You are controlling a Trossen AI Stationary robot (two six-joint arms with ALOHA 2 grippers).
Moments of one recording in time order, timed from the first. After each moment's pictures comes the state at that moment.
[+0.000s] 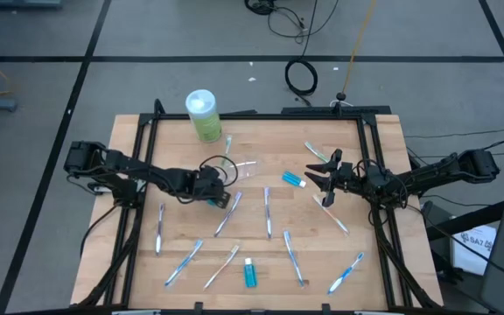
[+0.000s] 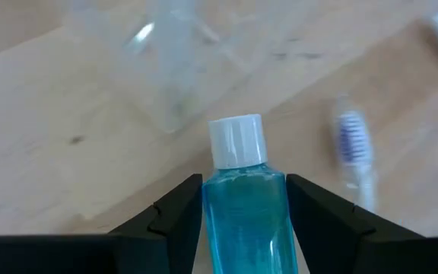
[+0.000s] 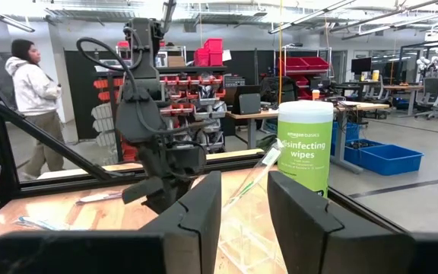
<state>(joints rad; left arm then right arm) -0.05 1.52 0.71 -0.30 -0.28 -1.02 0.06 0.90 0.11 0.96 0.31 0.01</state>
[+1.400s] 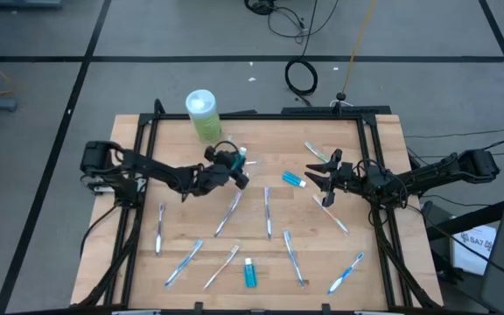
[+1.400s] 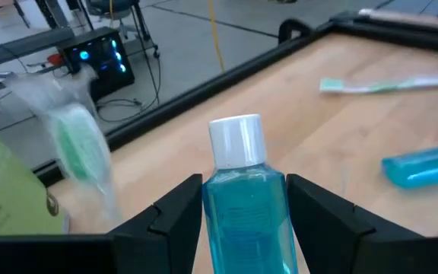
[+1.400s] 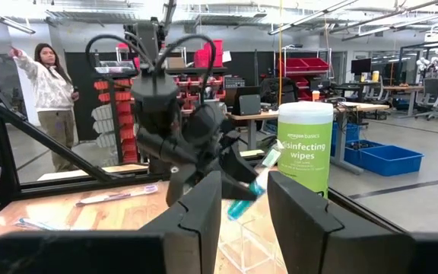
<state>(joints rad) 0.03 1.68 0.71 0.49 -0.76 -0.26 0.06 0.90 0.11 0.97 0.31 0.01</state>
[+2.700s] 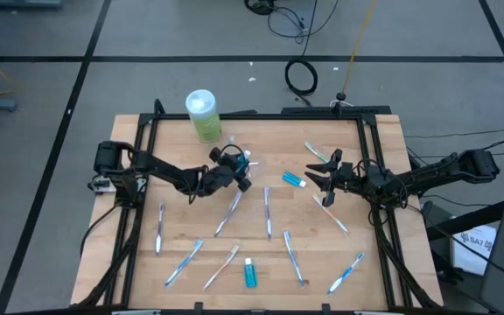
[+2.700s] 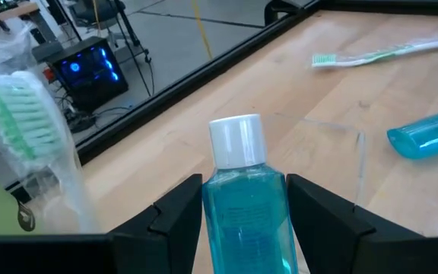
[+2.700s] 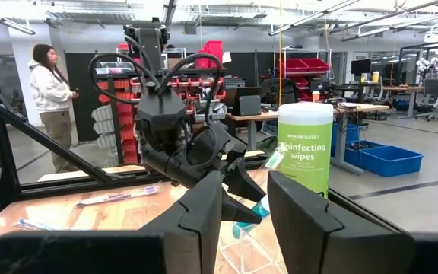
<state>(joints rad) 0.05 1.78 0.71 0.59 -0.71 -0.16 0.06 0.90 0.11 0.97 0.31 0.01</state>
